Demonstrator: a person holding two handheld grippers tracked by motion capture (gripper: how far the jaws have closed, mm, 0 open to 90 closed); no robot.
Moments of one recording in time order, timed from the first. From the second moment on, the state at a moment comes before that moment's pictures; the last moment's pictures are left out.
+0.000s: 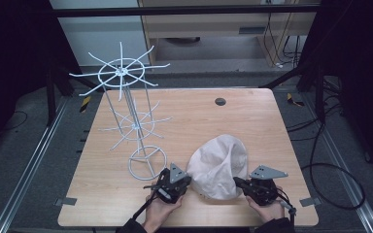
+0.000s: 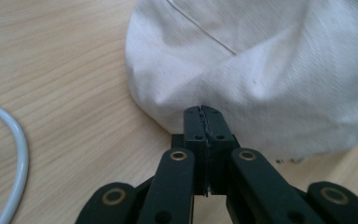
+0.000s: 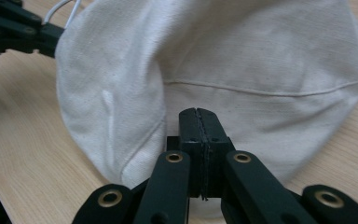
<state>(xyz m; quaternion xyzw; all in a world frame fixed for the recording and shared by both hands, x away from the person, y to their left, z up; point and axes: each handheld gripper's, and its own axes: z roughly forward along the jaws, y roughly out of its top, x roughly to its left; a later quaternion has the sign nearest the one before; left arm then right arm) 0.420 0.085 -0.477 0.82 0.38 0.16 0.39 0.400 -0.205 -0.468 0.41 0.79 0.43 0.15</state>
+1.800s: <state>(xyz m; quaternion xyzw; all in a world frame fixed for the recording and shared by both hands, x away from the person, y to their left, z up) 0.394 0.068 -0.460 0.82 0.35 0.15 0.43 0.479 -0.246 -0.447 0.49 0.70 0.47 0.23</state>
